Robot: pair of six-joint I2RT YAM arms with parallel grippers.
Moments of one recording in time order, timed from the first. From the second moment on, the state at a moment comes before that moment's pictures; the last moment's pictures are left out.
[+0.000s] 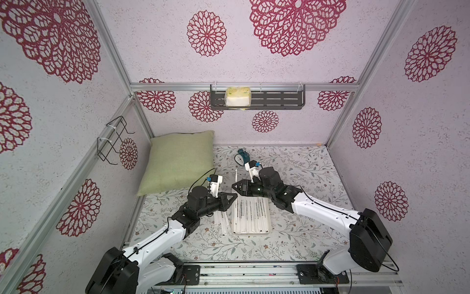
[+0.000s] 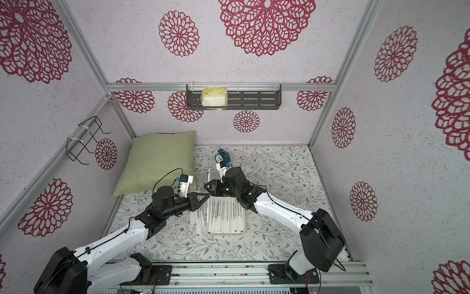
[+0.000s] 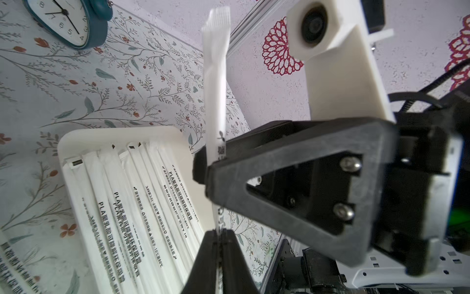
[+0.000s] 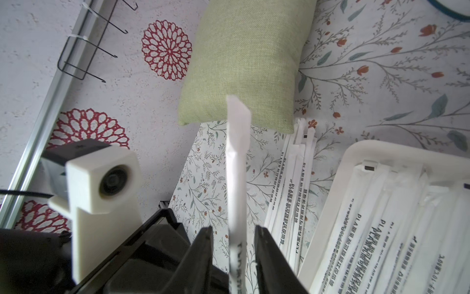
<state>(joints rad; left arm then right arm) -0.56 1.12 0.53 0.29 0.42 -0.74 0.80 1.50 1.06 -0.02 -0.28 0.78</state>
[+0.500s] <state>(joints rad) -0.56 1.16 0.59 0.17 0.37 -0.73 0.81 1.50 1.08 -0.13 -0.18 0.78</state>
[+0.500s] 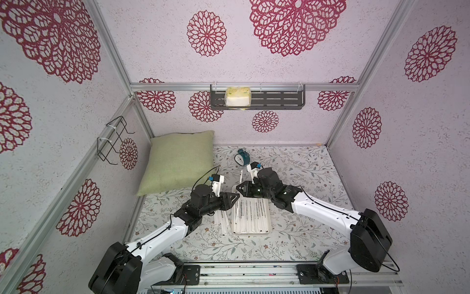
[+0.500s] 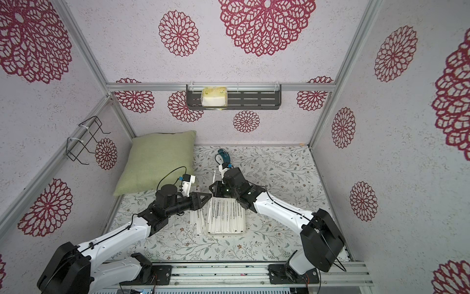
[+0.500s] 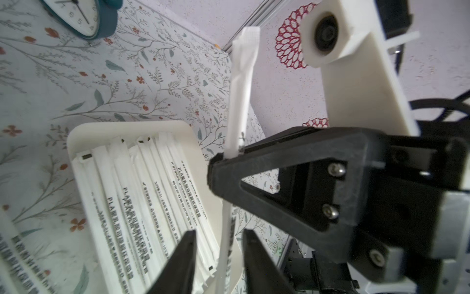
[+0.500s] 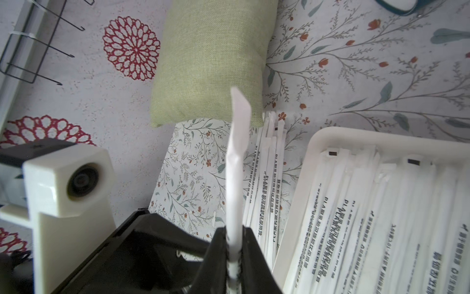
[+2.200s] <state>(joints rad) -0.42 1.35 0.74 -0.43 0.02 -0.64 0.90 1.74 1.17 -0.29 -0.01 0.79</state>
